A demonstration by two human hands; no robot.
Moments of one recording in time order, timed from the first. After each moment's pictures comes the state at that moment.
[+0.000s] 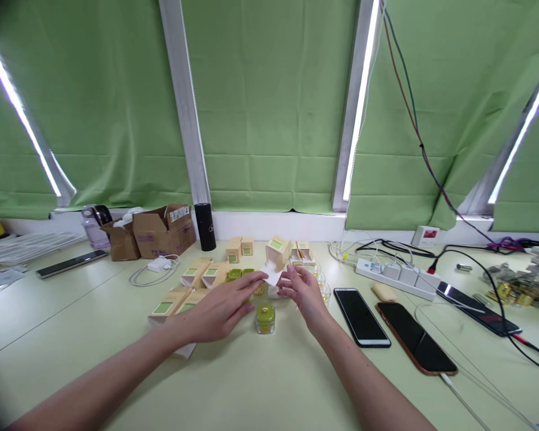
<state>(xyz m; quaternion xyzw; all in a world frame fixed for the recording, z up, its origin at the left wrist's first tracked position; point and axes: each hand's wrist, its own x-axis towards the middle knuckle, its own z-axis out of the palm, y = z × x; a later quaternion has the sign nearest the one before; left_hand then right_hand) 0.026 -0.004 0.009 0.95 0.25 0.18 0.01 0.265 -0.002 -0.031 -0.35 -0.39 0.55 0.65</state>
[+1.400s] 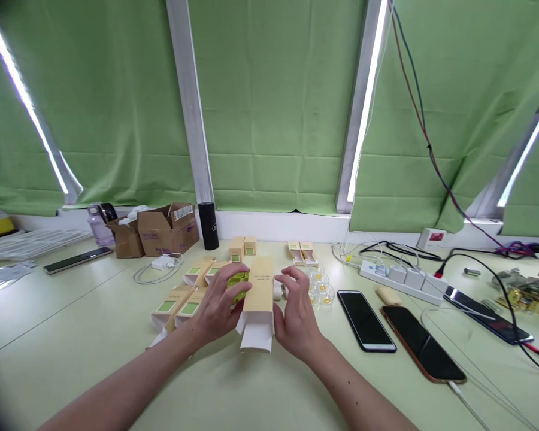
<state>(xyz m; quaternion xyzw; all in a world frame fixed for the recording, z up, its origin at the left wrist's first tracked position) 0.027 0.013 -0.026 0.84 0.18 0.48 -0.19 0.248 -0.025 -0.059 -0.35 -0.75 -0.05 0.56</state>
